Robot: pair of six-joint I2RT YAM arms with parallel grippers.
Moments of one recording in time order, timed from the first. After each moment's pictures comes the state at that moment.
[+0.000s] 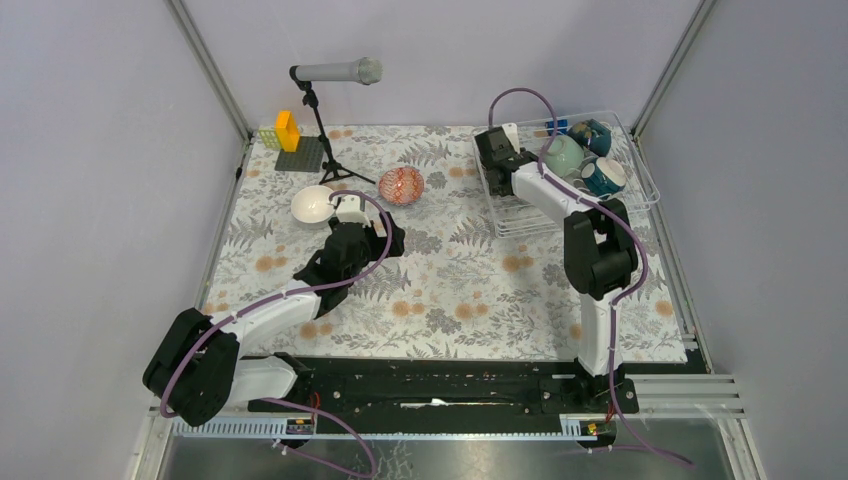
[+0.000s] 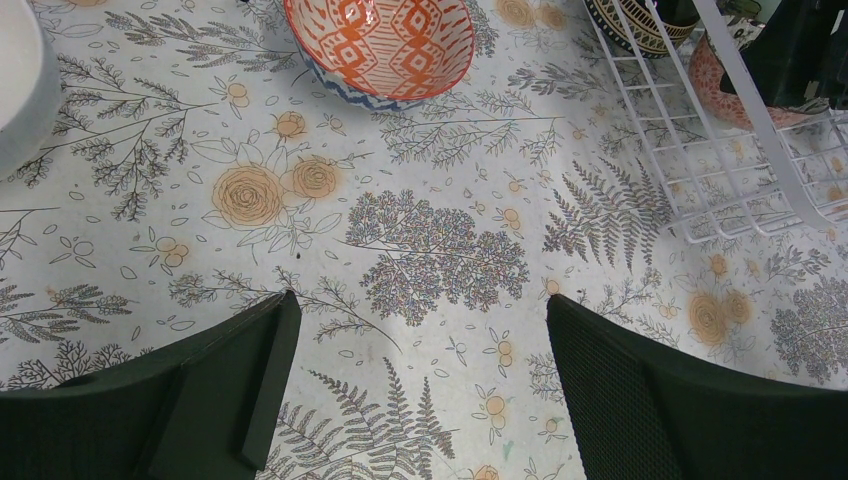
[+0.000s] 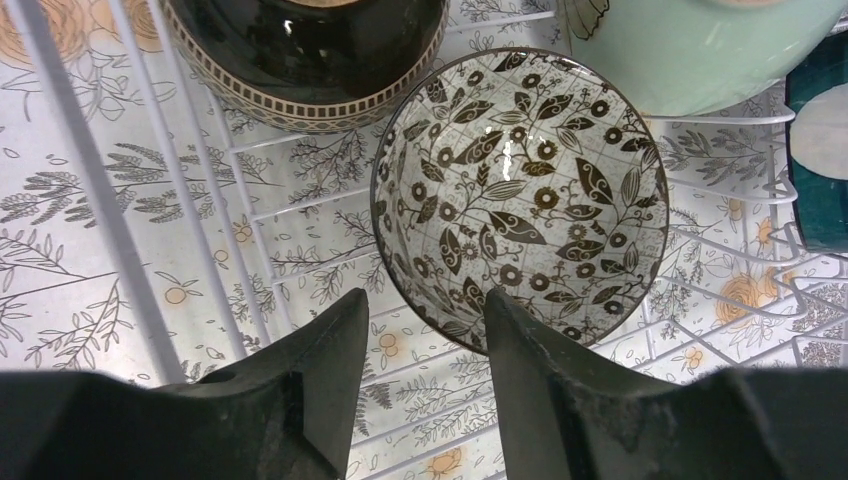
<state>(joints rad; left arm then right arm) -0.58 1.22 0.54 0.31 -0.26 -0.50 0.43 2.06 1.65 -0.54 0.54 0.21</state>
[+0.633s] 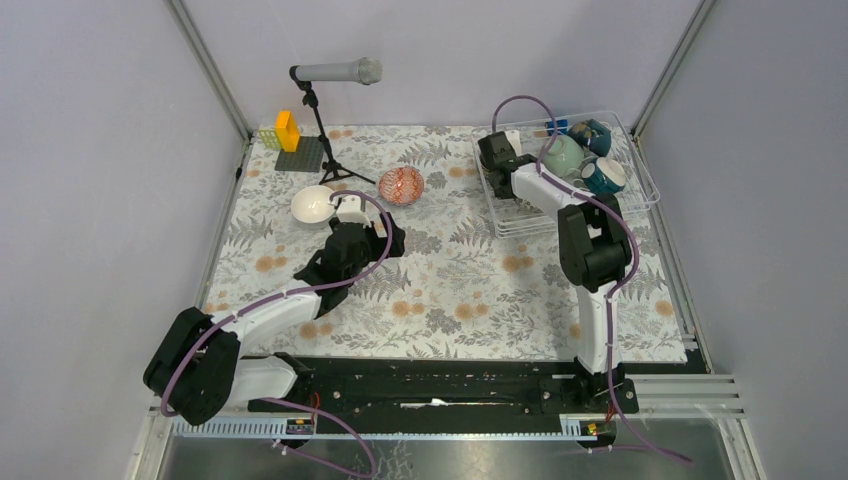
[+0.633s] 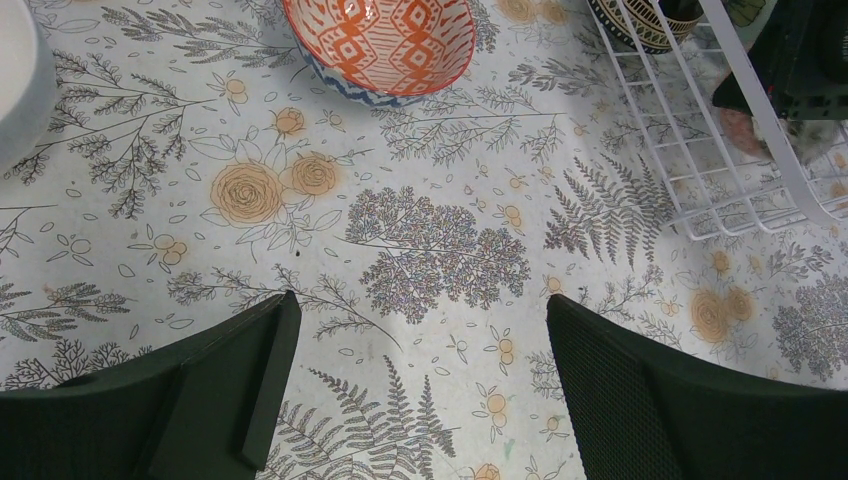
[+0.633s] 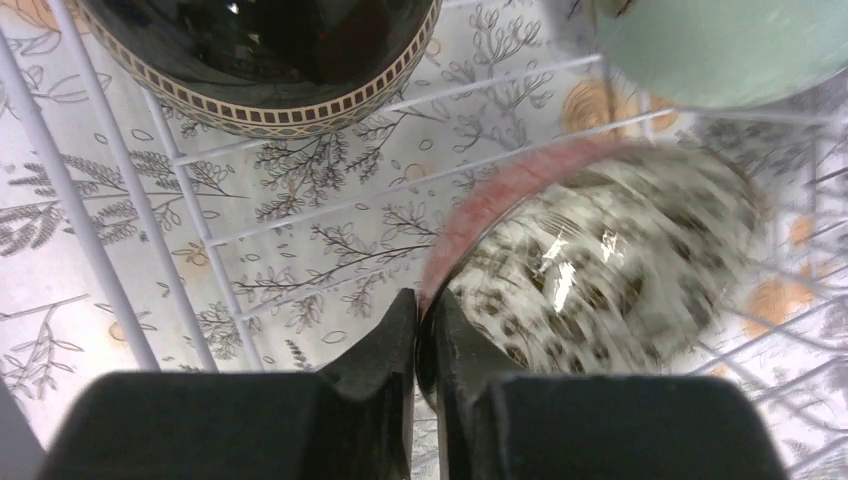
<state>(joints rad) -0.58 1.23 0.54 0.31 -0.26 -0.50 0.39 2.14 1.65 -0.53 0.51 0.21</state>
